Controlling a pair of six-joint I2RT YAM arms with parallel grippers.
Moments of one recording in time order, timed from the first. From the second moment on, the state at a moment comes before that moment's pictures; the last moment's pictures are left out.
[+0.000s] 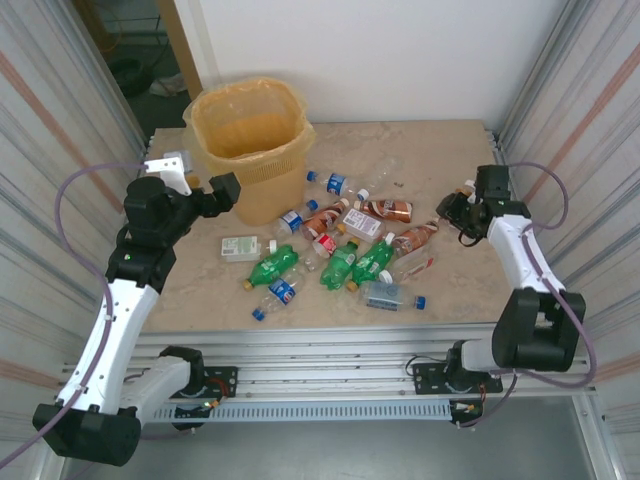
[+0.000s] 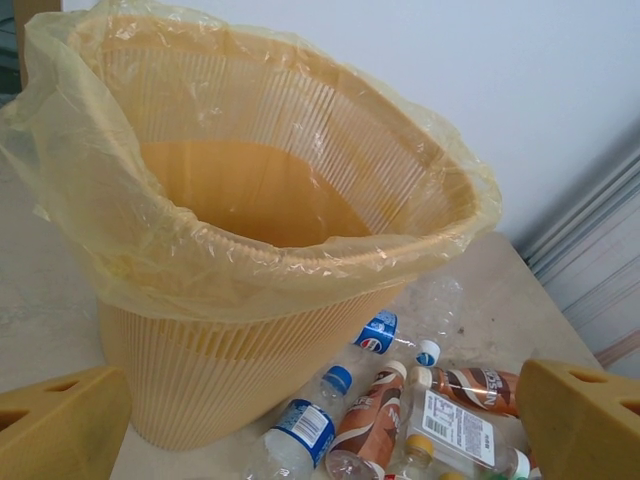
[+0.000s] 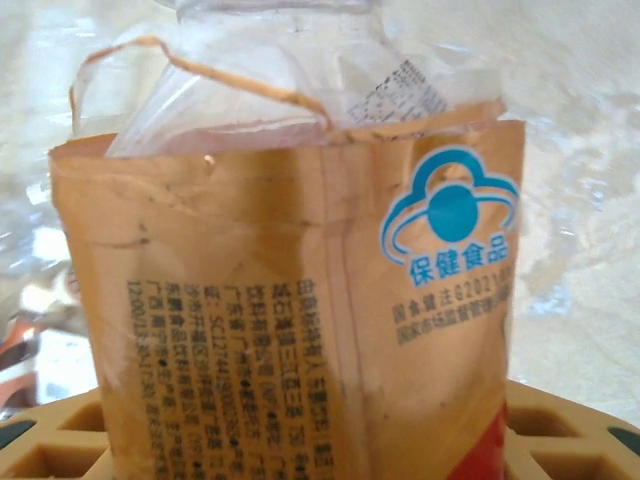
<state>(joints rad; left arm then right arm) -0.17 0.93 1.00 -0.30 0.18 -0.37 -0.07 1.35 1.06 -0.64 -0.13 0.53</state>
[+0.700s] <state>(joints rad) -0.41 1.22 1.22 -0.14 0.46 -0.45 0.57 1.12 1.14 -0.46 -0.12 0.27</state>
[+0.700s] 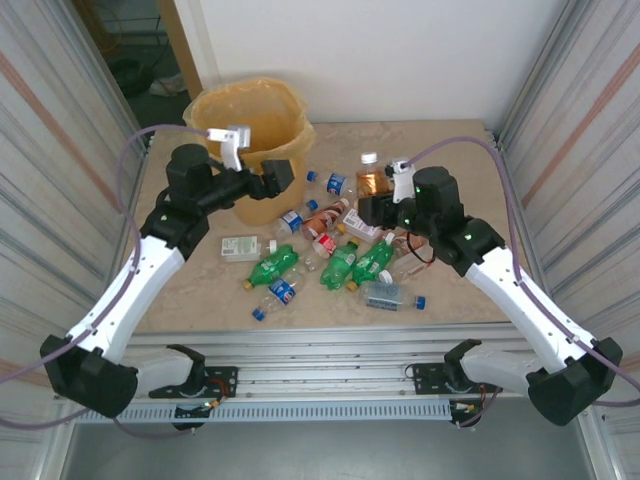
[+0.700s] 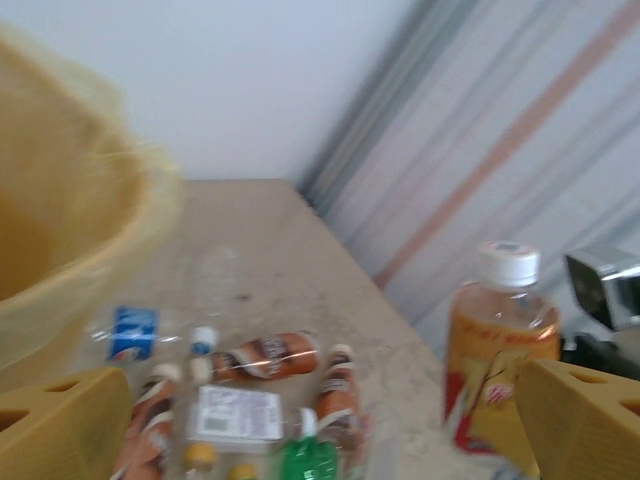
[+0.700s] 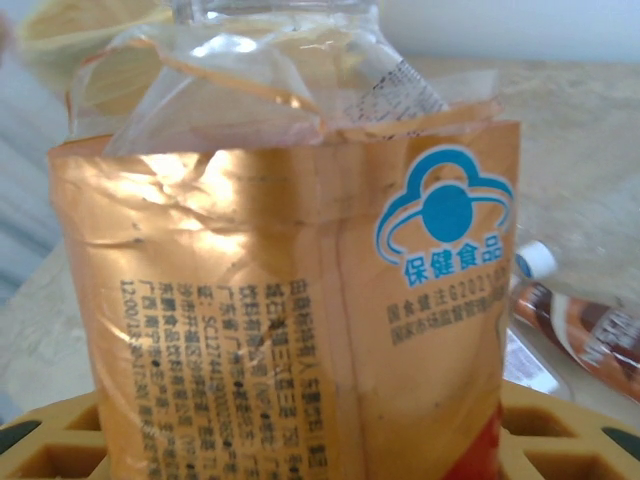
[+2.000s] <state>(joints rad) -0.55 1.49 1.44 -0.09 0.69 -0.48 0.71 1.22 1.20 -0.38 -0.06 0.14</state>
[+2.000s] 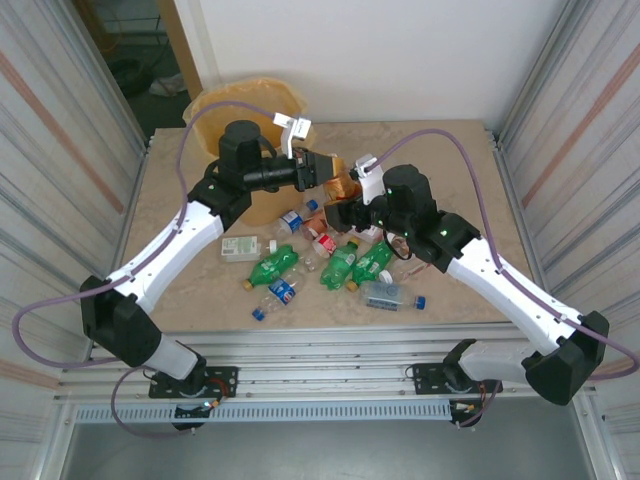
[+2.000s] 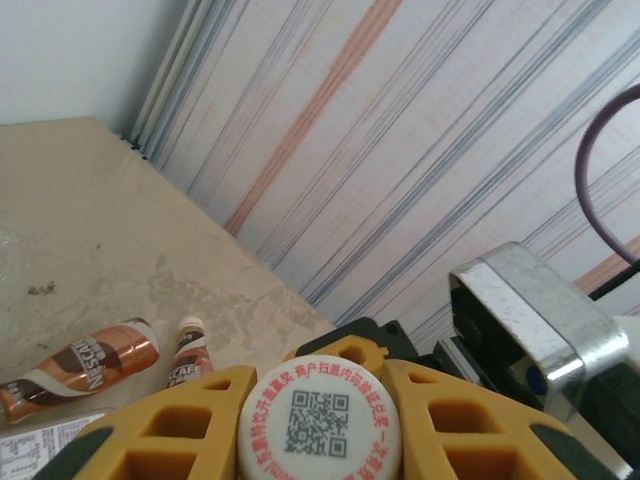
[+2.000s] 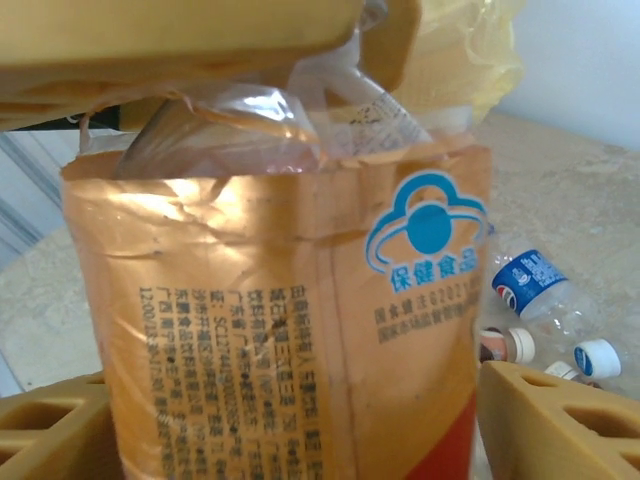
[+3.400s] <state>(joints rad) -0.18 1.86 1.99 -0.40 0.21 -0.04 0.71 1.03 1.01 -0.64 0.29 0.43</state>
